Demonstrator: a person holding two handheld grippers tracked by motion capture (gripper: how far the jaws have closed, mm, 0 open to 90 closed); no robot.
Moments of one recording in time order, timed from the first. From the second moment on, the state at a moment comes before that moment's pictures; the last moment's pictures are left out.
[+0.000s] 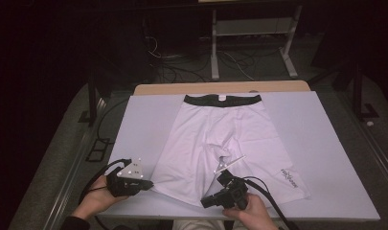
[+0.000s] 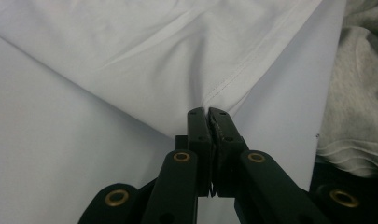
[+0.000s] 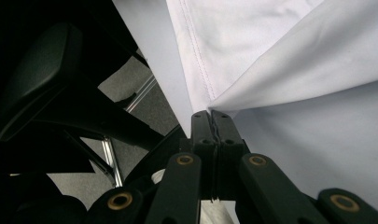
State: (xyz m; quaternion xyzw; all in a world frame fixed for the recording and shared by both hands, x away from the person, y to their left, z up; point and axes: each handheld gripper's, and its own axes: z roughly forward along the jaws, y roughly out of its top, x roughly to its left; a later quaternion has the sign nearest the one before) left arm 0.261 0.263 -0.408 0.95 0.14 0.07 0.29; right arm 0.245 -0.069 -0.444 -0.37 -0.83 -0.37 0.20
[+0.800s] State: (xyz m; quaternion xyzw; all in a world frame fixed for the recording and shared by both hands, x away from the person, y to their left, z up) left arm 0.269 0.261 -0.392 0.92 0.18 0.02 0.34; right arm 0.245 -0.095 -0.424 -0.35 -0.82 -0.41 0.18
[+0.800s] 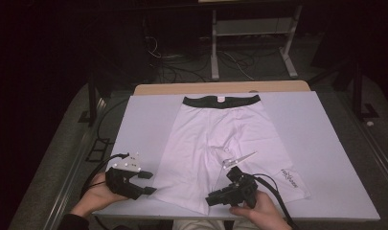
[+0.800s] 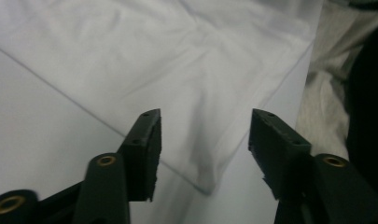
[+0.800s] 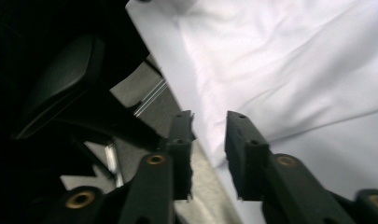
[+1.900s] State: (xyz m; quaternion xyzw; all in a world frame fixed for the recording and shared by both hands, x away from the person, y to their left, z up) left arm 0.307 0.192 -0.373 0.88 0.20 0.02 0.44; right arm 0.281 -0.198 -0.377 -0.39 -0.80 -0.46 0.03
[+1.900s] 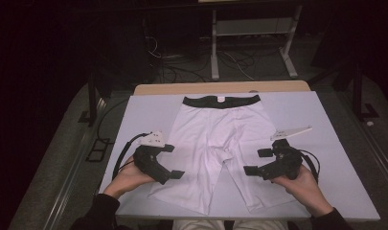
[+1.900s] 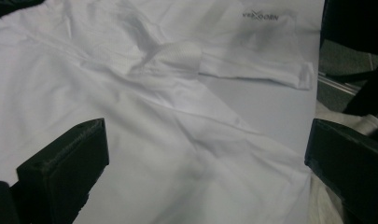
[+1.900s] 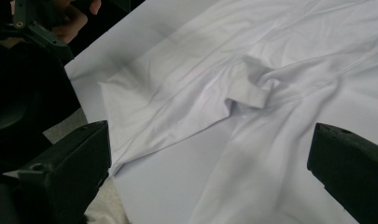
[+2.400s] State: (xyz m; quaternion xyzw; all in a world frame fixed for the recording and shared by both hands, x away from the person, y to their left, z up) left arm 0.318 0.179 -0.386 0.84 0.23 0.03 0.50; right arm 0.293 -0.243 -0.384 -0.42 -0.77 -0.49 -0.03
